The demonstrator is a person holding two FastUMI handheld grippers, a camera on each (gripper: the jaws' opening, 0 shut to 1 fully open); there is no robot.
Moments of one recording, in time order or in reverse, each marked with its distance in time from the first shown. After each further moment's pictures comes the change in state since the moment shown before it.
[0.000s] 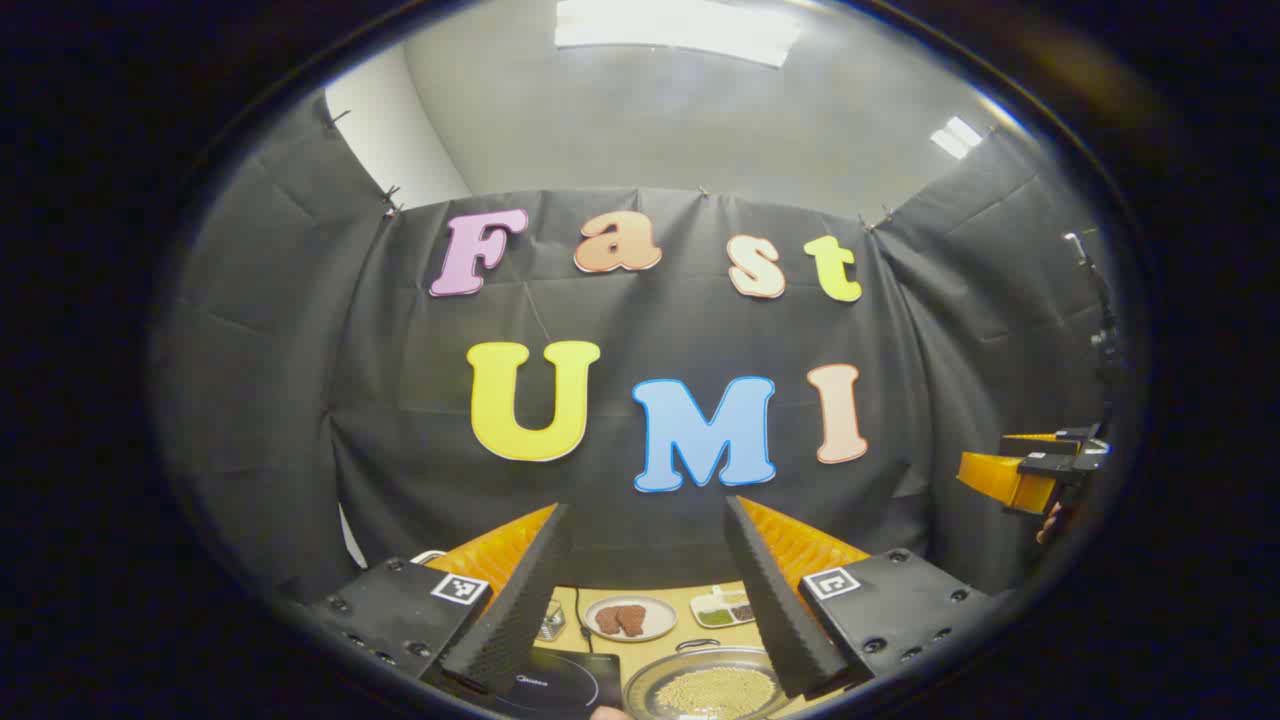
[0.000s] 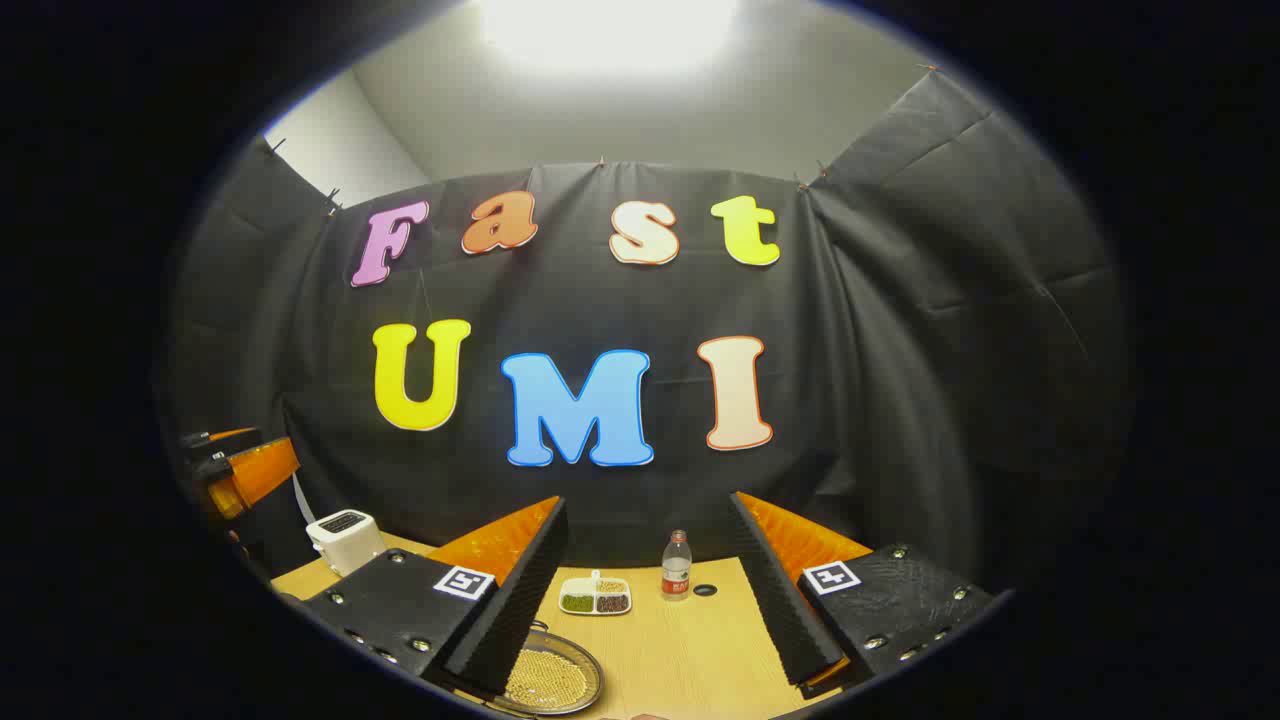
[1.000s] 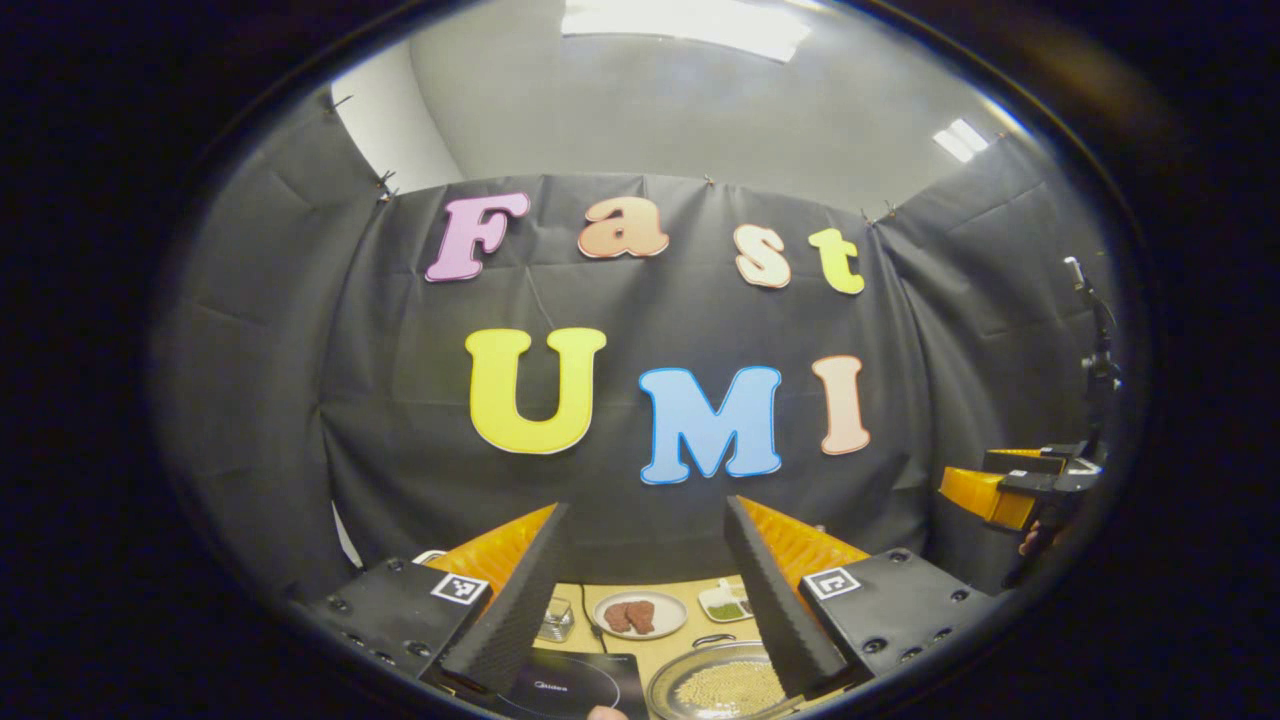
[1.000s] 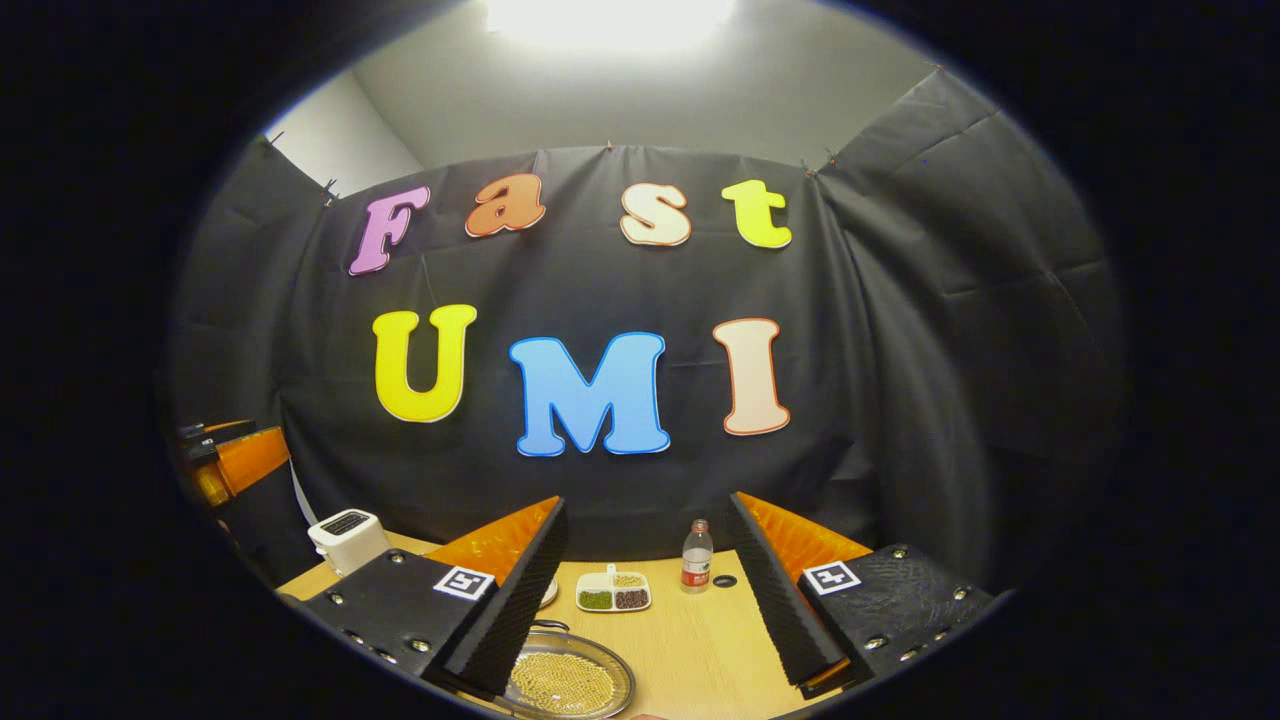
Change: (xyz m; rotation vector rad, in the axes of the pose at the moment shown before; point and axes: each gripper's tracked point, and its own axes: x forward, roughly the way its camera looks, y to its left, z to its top) left arm 0.022 0.047 -0.009 -0.005 0.046 -0.043; right arm 0.021 0.049 -0.032 0.006 0.074 -0.003
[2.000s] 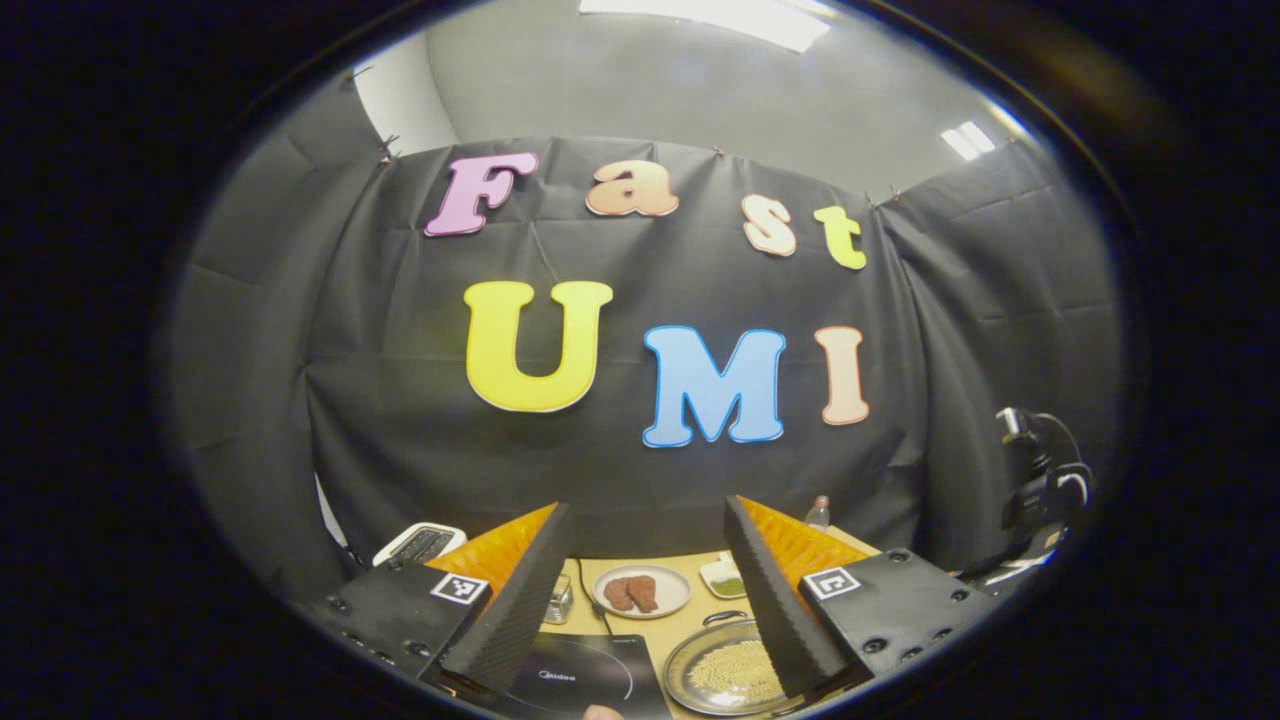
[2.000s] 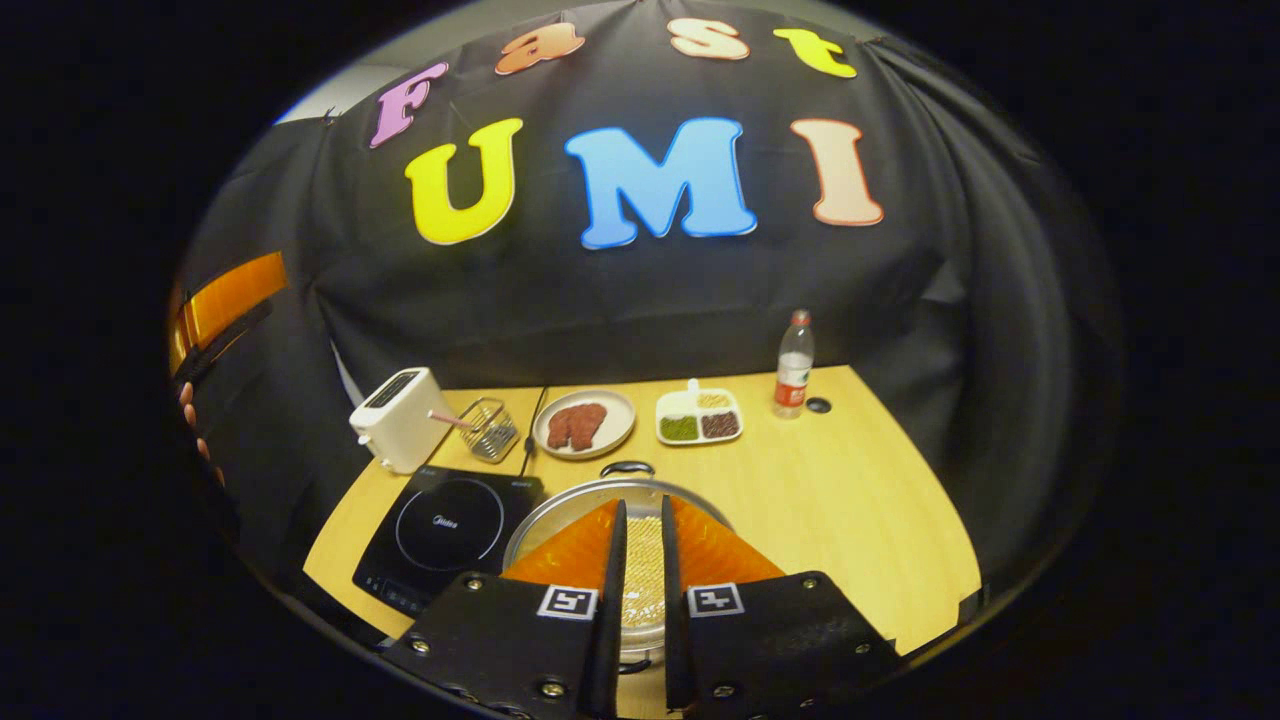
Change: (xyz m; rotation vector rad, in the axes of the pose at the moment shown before) left arm 0.011 0.037 -0.058 -0.030 0.086 -0.040; right arm -0.018 0.096 -0.200 0.055 0.585 0.197
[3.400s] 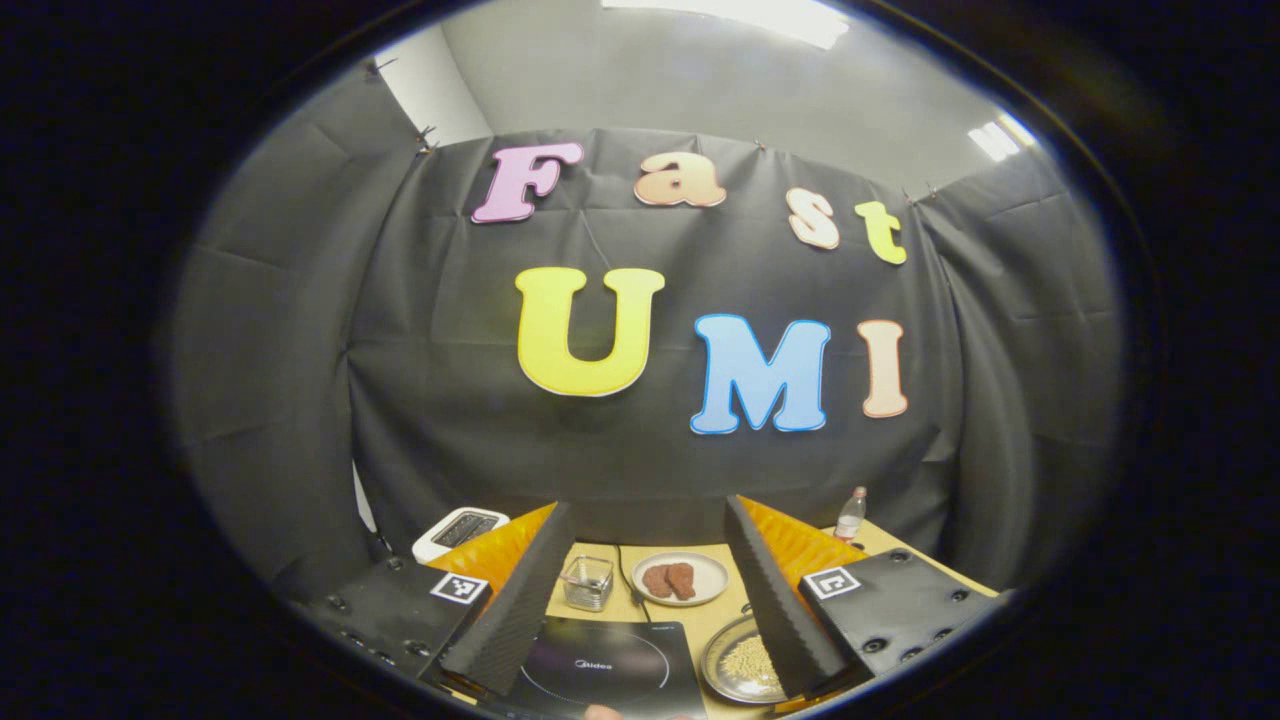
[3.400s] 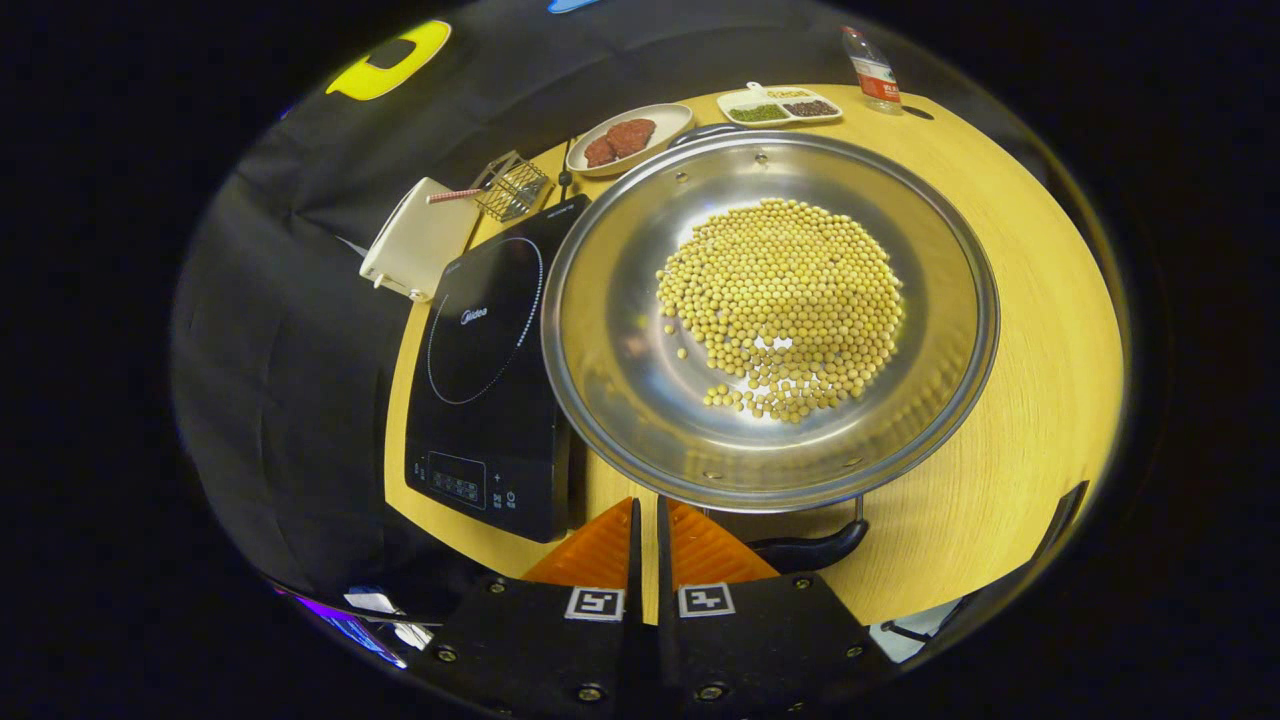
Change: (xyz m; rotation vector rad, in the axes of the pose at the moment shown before) left arm -0.020 0.049 -0.014 -0.026 0.031 0.105; right arm 0.054 0.078 -0.220 0.260 0.687 0.238
